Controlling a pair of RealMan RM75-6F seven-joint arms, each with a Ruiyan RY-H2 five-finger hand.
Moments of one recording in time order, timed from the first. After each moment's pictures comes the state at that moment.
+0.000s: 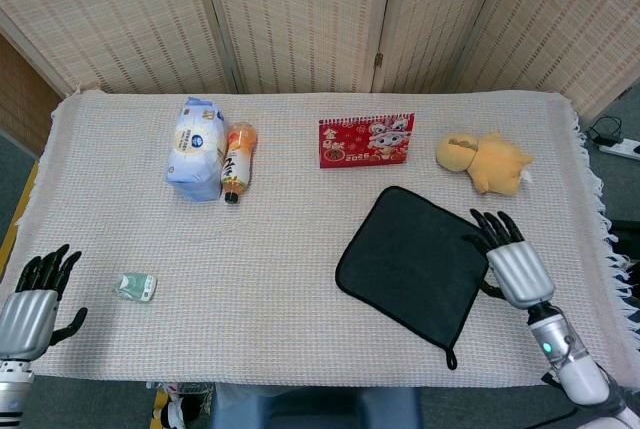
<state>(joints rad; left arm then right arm) -0.11 -1.14 -0.02 -1.61 1.46 1.43 0.11 0.33 -1.21 0.11 -1.56 -1.54 1.16 -0.18</state>
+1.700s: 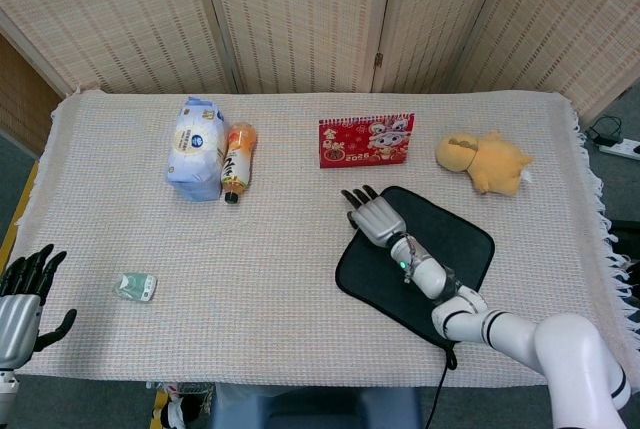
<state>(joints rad) -0.07 -1.09 -0.02 -1.65 1.51 1.49 0.06 0.92 -1.73 0.17 -0.97 -1.25 0.62 -0.23</state>
